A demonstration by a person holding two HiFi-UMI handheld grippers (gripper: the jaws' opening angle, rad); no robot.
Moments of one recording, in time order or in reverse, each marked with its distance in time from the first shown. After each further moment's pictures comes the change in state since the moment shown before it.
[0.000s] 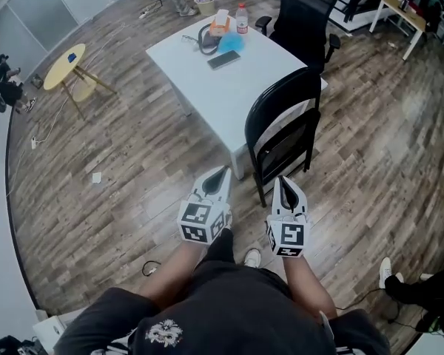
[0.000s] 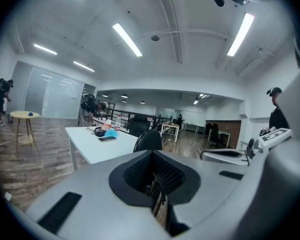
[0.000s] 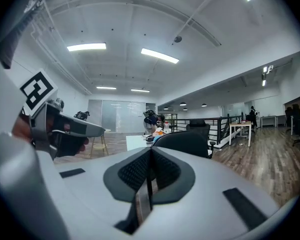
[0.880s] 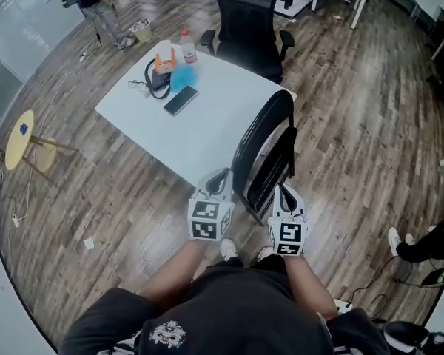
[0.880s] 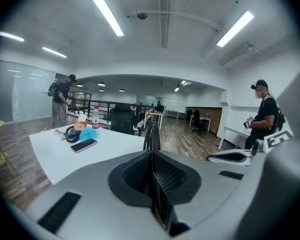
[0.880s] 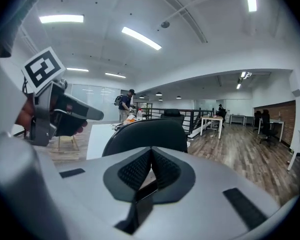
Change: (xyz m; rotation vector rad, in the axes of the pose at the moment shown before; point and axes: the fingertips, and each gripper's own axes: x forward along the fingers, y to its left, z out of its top) left arm 0.204 0.058 0.041 0.136 0.165 -0.236; right arm 0.143 -0.088 -0.028 0.026 0.157 -0.326
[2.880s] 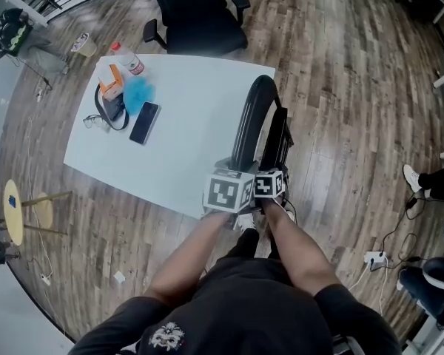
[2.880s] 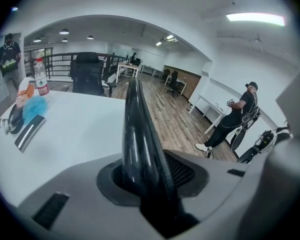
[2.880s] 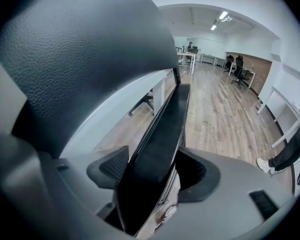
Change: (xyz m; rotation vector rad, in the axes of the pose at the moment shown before) left arm 0.178 -0.021 -0.033 0.045 0.585 -0.358; right arm 0.209 -0.032 -0.204 0.333 0.735 -0.241
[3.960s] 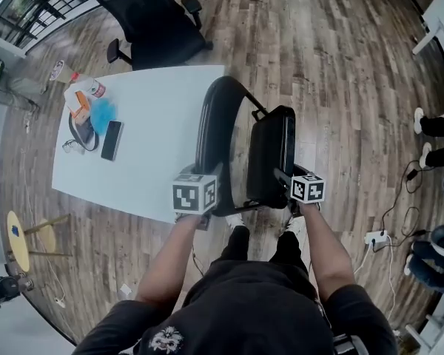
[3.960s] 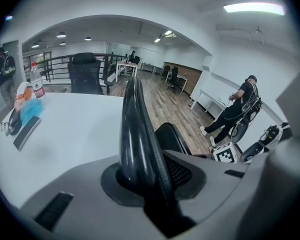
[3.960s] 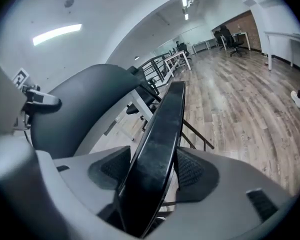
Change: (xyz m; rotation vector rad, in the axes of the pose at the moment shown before) left arm 0.028 -0.053 -0.002 0.045 0.020 0.061; right arm -0.060 -0.194 -0.076 0.297 -0.208 0.363
